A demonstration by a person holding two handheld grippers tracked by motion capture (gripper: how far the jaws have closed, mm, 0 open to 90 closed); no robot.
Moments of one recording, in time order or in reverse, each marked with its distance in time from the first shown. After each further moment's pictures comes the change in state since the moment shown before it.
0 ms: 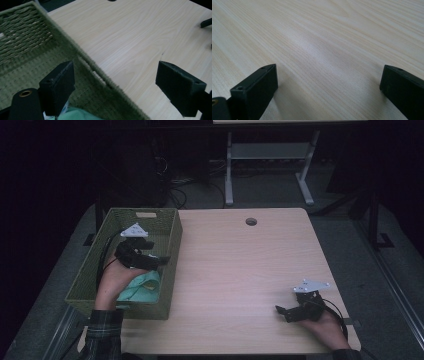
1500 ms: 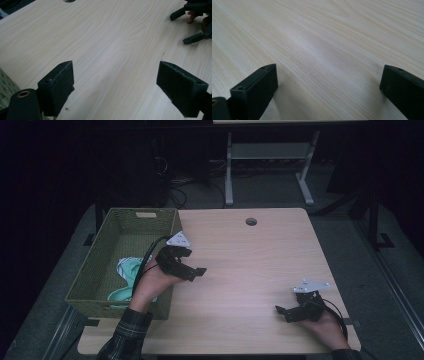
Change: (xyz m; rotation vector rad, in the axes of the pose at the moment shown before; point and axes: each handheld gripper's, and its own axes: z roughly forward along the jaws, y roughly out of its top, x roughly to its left) left arm -0.070 0.027 0.063 0.038 -0.153 0.136; right arm 0.000 0.000 0.000 0.003 -0.003 -0.002
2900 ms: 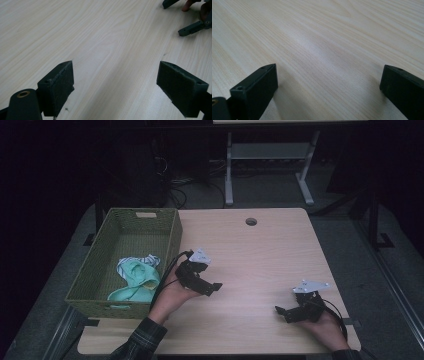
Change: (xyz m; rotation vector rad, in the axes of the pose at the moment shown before) left arm -0.036 -0.011 0.050 0.046 -0.040 0.027; right arm 0.000 0.000 0.000 0.000 0.008 -0.011
